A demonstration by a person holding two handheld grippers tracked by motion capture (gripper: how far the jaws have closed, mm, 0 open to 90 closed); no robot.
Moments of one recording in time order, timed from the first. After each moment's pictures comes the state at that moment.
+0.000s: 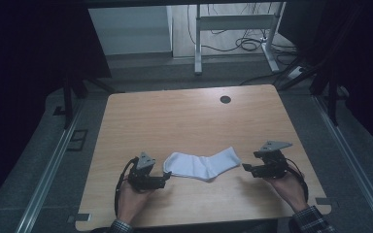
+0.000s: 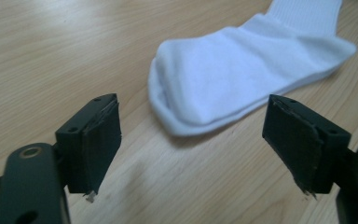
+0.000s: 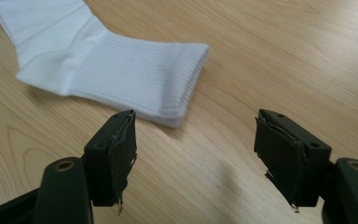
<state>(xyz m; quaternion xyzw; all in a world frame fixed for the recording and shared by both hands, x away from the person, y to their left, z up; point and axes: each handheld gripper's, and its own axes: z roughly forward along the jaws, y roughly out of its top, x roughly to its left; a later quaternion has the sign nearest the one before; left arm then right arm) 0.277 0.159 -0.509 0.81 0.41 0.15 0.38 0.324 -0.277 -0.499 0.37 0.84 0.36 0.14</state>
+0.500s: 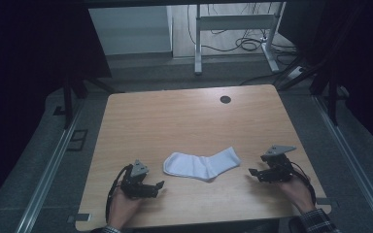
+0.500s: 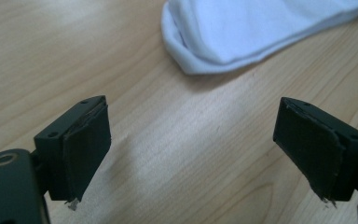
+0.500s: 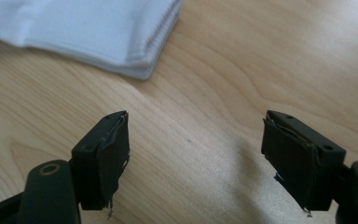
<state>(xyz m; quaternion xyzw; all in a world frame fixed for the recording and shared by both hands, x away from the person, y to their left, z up) 0.266 0.178 -0.530 0.84 0.40 0.14 0.35 0.325 -0.297 -0.522 0.38 0.85 0.33 0.14</state>
